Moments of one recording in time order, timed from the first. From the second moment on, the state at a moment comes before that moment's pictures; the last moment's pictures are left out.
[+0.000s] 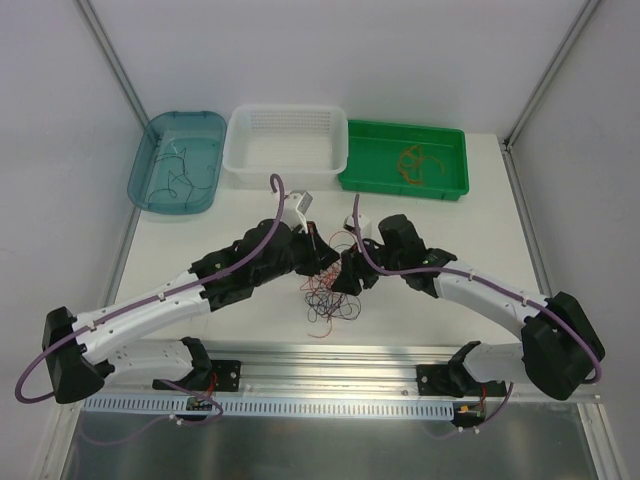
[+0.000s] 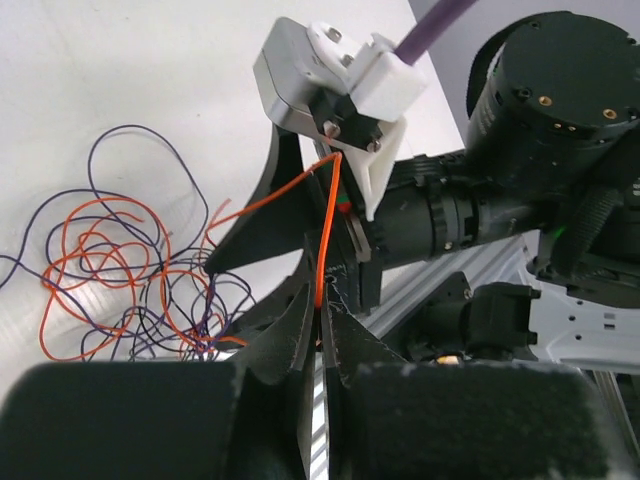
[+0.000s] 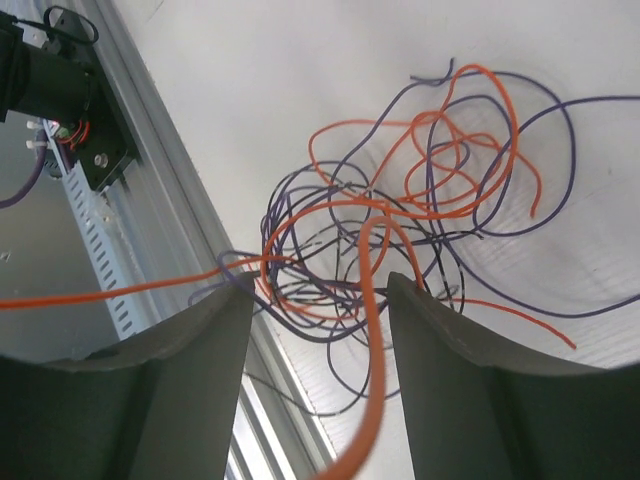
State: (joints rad) left arm -1.00 1.10 0.94 -0.24 -0.14 -0.75; right arm 0.71 1.29 0.74 -0.13 -0.55 0.19
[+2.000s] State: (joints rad) left arm -0.49 0.89 1.12 -0.81 -0.10 -0.47; right arm 0.52 1.17 0.98 -0.70 -0.02 0.47
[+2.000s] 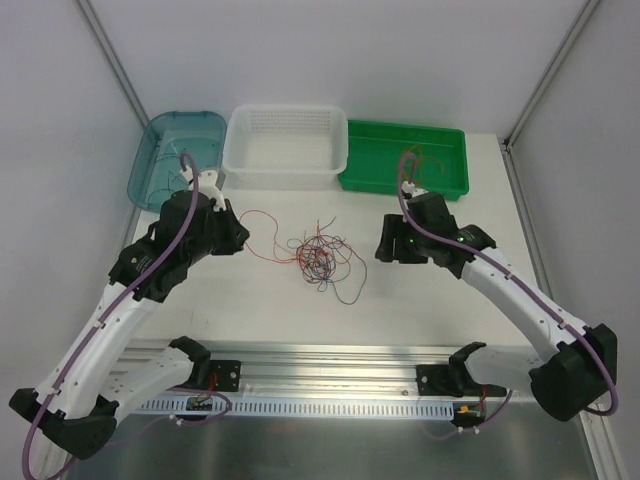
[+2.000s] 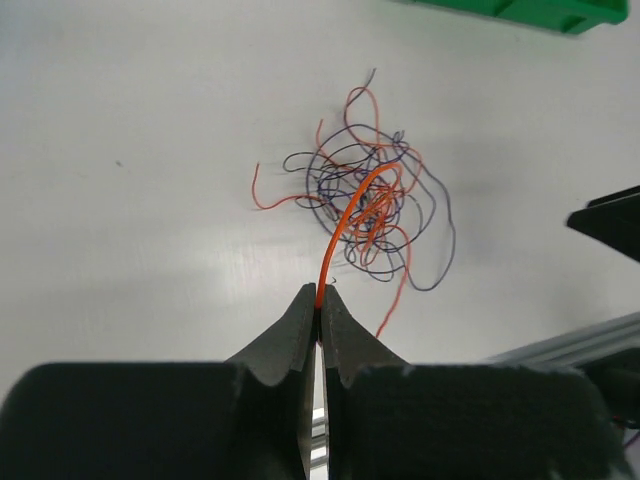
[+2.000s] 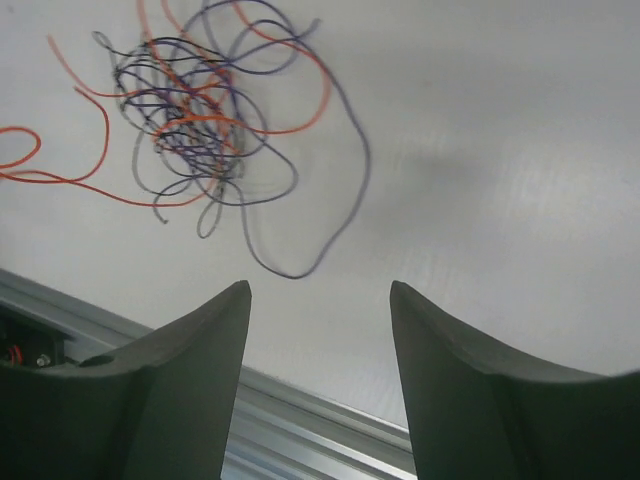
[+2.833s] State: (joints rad) left arm -0.50 0.74 1.12 -0.83 -0.17 -0.51; right arm 0.77 1.79 1.18 -0.39 0.03 0.50
